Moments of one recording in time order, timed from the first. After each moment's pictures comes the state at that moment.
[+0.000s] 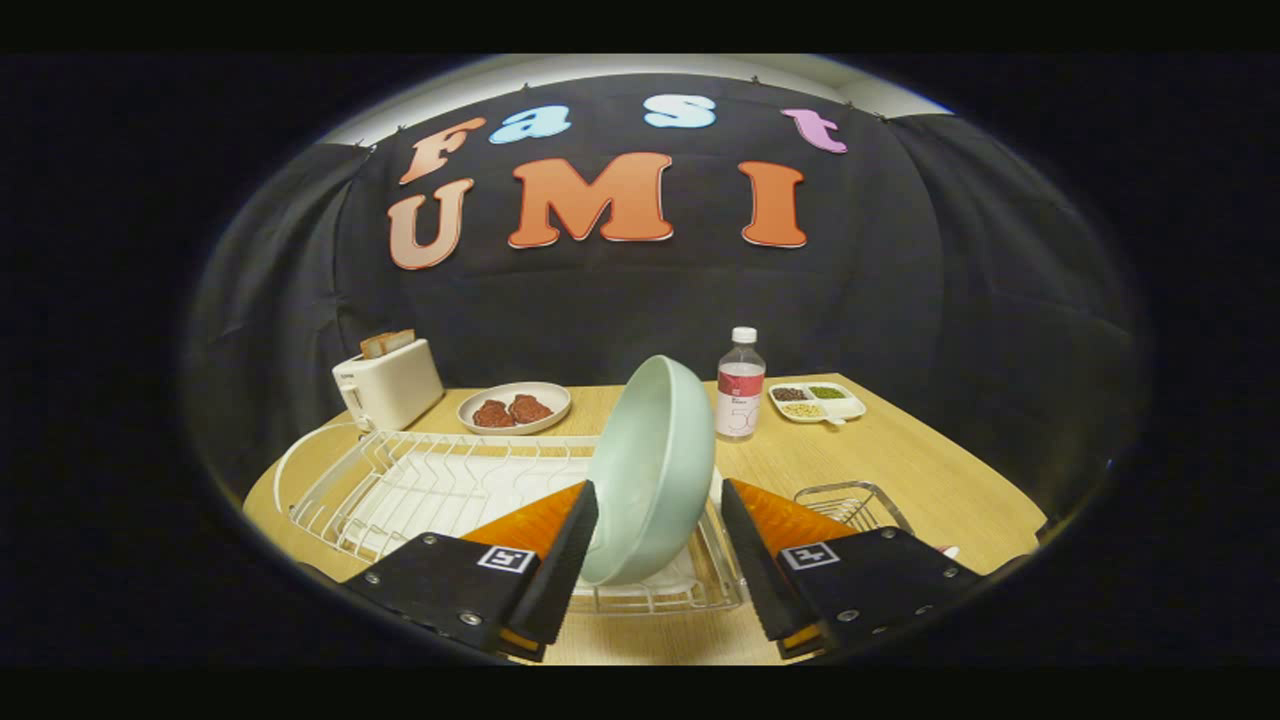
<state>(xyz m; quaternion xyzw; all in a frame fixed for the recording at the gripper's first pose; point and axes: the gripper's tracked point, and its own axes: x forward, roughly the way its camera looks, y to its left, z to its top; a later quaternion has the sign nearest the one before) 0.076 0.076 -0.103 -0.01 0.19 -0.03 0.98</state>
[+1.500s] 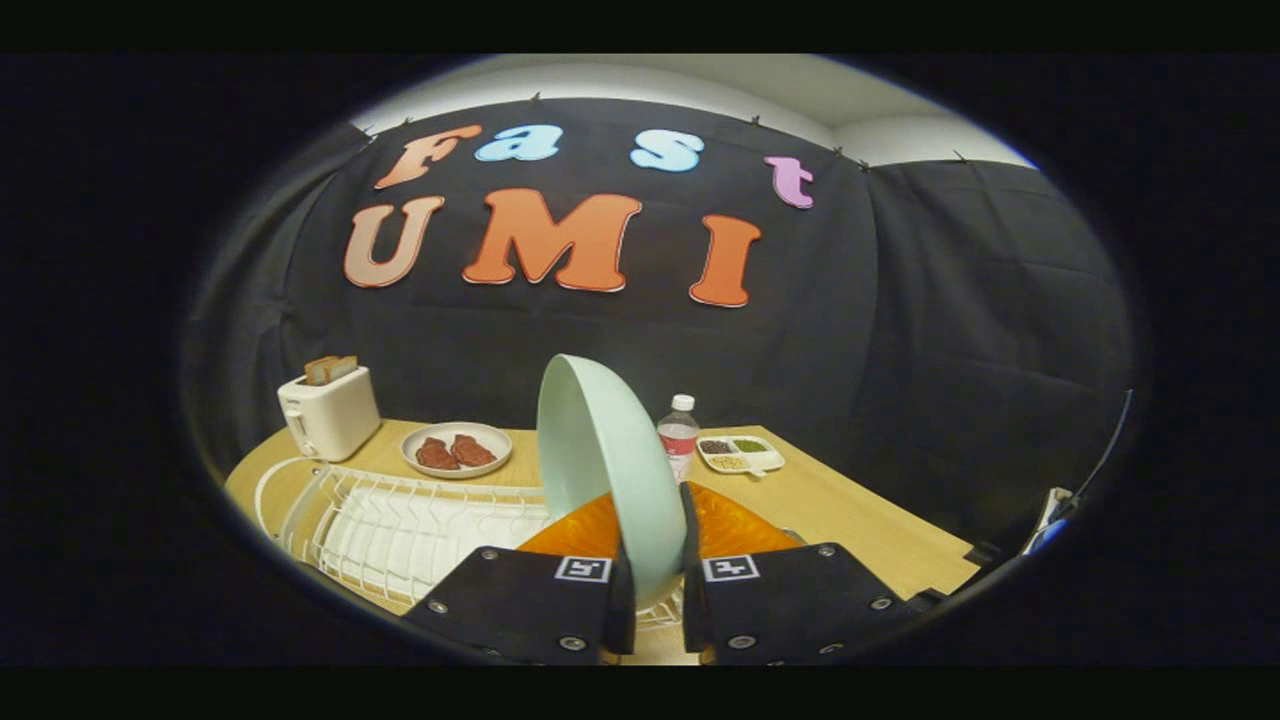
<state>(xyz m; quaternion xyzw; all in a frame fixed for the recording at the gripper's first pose) 0.053 0.067 -0.013 -0.04 0.11 -0.14 0.98</state>
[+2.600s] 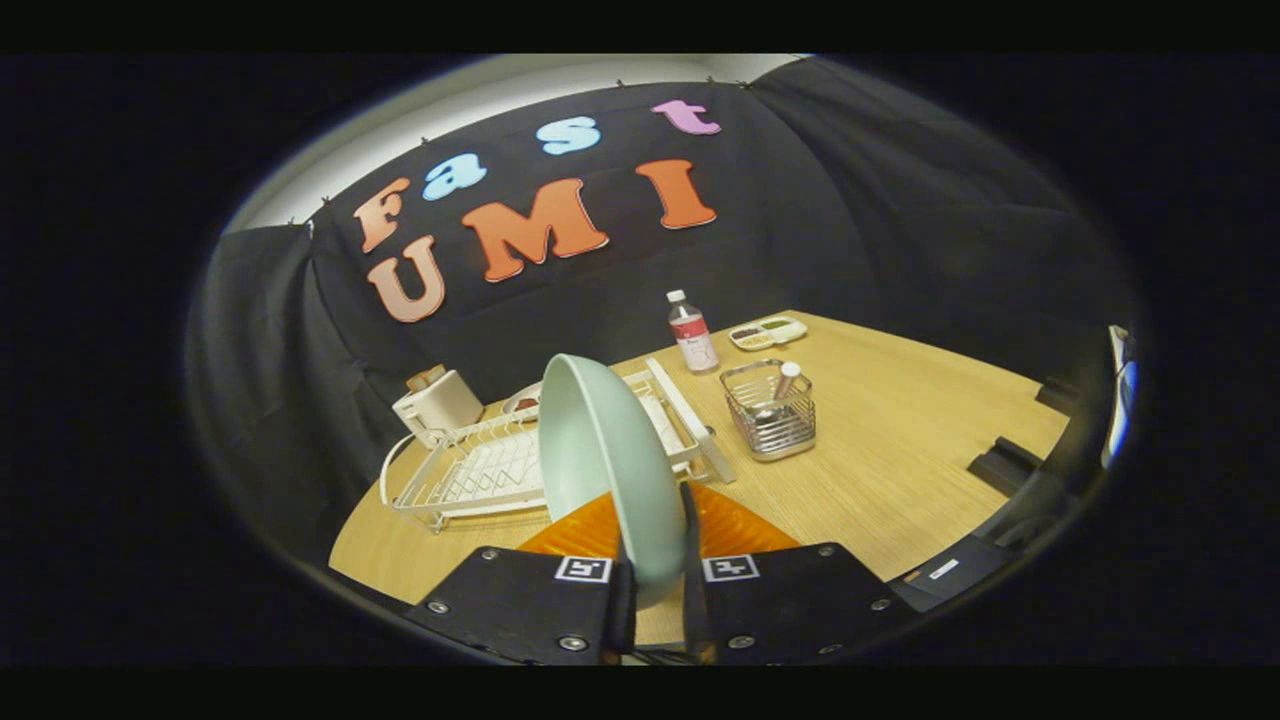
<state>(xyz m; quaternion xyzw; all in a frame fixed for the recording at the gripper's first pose) -0.120 0.057 -0.123 0.18 0.20 -0.05 0.96</state>
